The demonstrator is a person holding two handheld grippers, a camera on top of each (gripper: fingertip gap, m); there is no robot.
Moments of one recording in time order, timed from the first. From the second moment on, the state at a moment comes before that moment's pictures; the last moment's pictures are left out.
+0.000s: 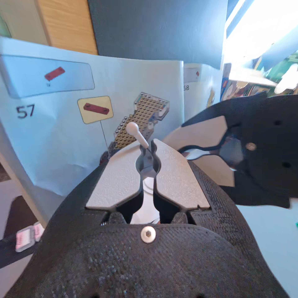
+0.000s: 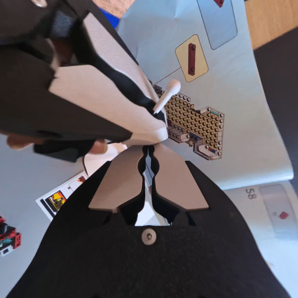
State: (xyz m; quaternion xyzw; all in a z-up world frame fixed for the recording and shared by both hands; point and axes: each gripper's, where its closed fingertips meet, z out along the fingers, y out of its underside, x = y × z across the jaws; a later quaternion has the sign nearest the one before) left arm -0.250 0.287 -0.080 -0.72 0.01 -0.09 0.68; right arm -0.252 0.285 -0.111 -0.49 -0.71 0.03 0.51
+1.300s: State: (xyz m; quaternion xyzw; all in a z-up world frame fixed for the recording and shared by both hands) left arm -0.177 0.303 -0.111 -0.67 0.45 0.43 0.39; right arm -0.151 0.337 -0.088 -0.57 -0.50 0.28 0.59
